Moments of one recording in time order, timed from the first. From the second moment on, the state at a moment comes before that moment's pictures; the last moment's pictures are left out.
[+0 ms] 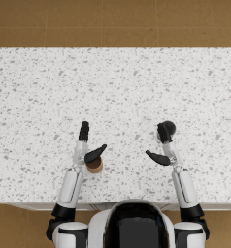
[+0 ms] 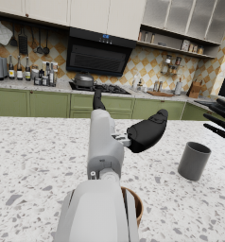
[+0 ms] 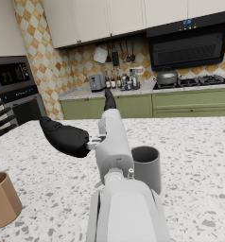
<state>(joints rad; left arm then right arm) 0.19 1.21 0.20 -1.80 1.00 0.10 0.10 0.19 -1.21 0.20 1.80 1.00 0.10 -0.10</state>
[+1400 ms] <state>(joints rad) -0.18 1.13 0.10 -1.88 1.30 0.00 0.00 0.14 -1.25 0.01 1.68 1.39 0.00 0.00</state>
